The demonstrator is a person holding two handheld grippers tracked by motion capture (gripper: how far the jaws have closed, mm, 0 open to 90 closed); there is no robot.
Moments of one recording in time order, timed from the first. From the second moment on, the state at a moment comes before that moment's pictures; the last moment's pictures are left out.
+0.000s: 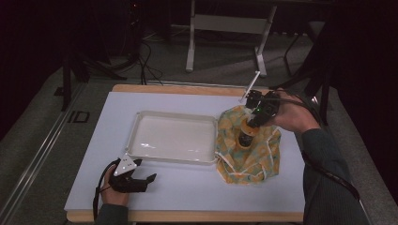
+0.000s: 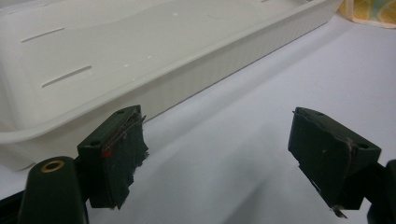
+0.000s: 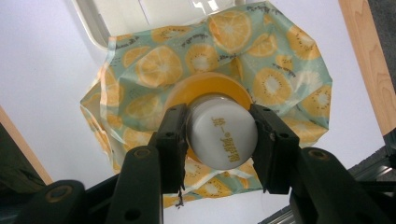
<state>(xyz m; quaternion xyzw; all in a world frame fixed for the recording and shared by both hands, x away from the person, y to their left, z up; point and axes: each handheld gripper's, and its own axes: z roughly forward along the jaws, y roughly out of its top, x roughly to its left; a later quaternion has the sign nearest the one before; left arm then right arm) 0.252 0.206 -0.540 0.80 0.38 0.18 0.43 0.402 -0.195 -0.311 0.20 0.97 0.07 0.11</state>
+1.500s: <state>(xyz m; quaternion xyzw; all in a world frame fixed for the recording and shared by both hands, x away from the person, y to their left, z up) 0.253 0.206 -0.540 0.80 0.38 0.17 0.43 0.403 -0.172 -0.281 0.18 0.97 0.10 0.13</state>
